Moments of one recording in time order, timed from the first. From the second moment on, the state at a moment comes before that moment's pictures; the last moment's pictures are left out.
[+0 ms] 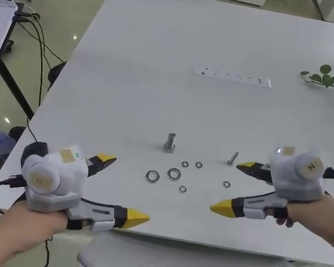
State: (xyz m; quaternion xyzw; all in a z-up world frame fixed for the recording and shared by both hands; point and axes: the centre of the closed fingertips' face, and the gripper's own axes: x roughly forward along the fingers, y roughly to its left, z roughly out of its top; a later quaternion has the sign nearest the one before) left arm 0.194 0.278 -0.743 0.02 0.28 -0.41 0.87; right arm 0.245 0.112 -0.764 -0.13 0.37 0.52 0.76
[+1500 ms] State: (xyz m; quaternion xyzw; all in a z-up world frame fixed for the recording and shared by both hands) left arm 0.197 0.287 -0.746 0.03 0.28 -0.38 0.88; right arm 0.275 0.177 -0.805 -0.29 0.38 0.60 0.65
